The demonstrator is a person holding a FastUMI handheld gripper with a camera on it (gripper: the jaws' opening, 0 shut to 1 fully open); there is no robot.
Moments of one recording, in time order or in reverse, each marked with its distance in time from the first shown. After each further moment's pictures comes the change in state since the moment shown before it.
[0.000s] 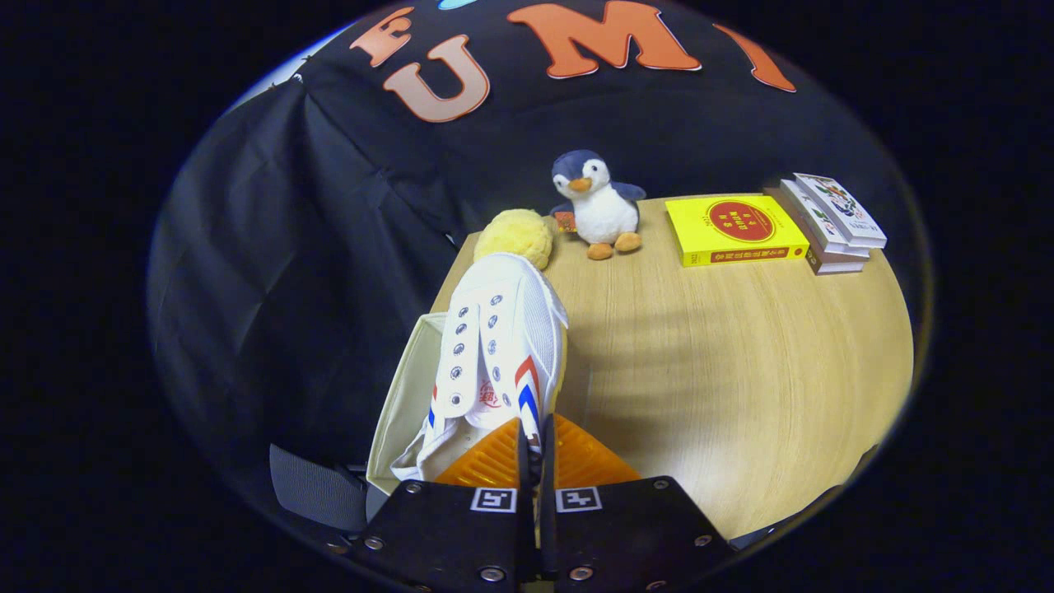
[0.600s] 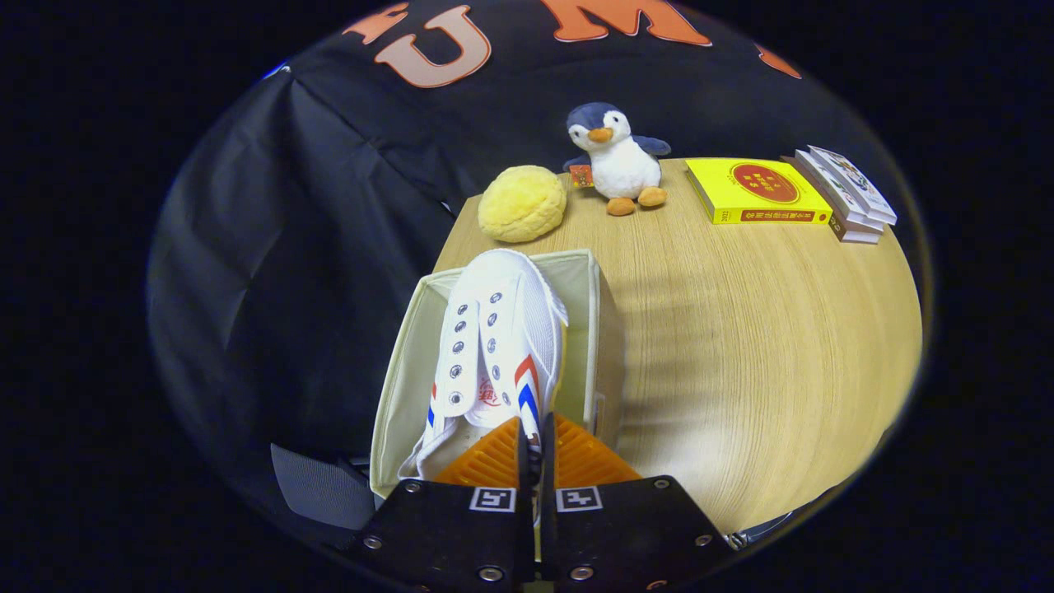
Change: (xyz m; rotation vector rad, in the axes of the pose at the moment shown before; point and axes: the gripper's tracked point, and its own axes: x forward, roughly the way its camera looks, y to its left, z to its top) arm 0.041 0.029 -0.027 0.052 0.097 -0.018
